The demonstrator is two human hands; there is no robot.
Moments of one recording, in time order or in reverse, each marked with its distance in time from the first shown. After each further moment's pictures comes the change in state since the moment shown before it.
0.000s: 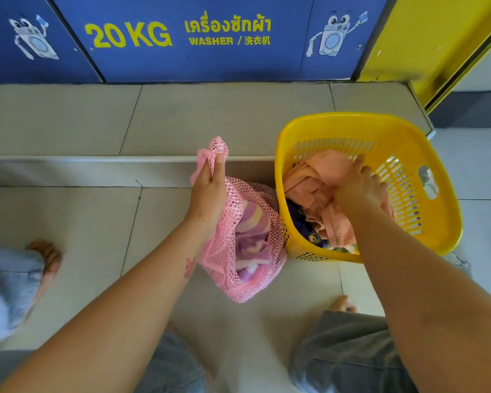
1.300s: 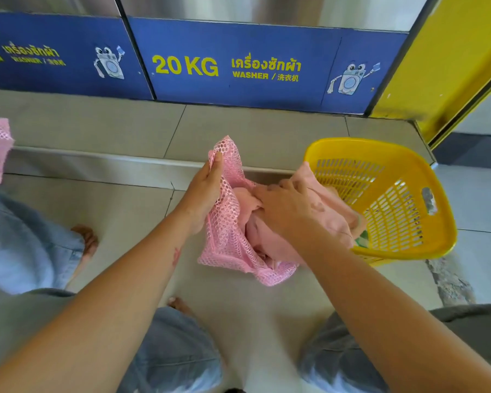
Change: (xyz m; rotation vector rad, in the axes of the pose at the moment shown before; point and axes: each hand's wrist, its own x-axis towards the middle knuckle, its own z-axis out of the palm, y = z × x) left_hand -0.049 0.018 -0.094 -0.126 -0.120 0.011; right_hand -0.170 -0.125 -0.060 -0.194 0.008 -0.817
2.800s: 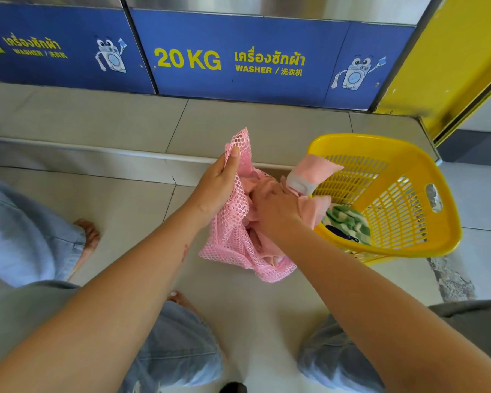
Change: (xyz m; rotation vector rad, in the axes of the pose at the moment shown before) left_hand -0.014 0.012 0.015 0.225 -0.009 0.161; right_hand 0.006 -0.020 0.023 -0.185 -0.123 0.023
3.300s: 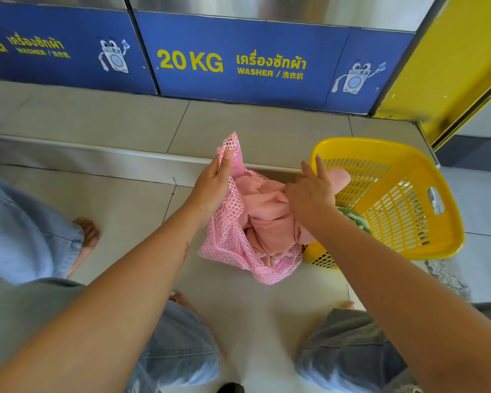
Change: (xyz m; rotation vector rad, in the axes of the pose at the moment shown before) left_hand 0.004 -0.009 -0.005 -0.035 0.055 -0.046; right_hand 0.001 0.058 -0.017 -0.232 0.058 0.054
